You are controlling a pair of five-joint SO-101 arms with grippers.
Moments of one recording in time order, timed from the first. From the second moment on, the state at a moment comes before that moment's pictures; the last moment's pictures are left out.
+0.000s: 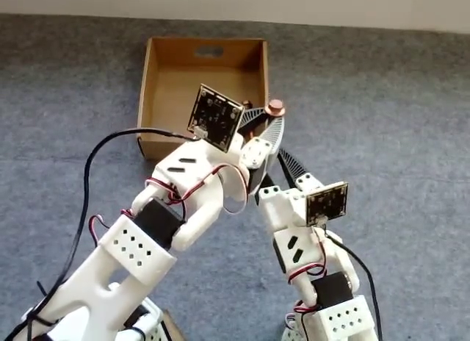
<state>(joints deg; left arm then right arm) 31.4 -43.6 42.4 23.3 8.5 -22.8 -93.4 91.2 8.7 -0.9</state>
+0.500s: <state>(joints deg) 31.4 -43.6 43.1 23.4 8.5 -22.9 -93.4 91.2 8.7 -0.9</state>
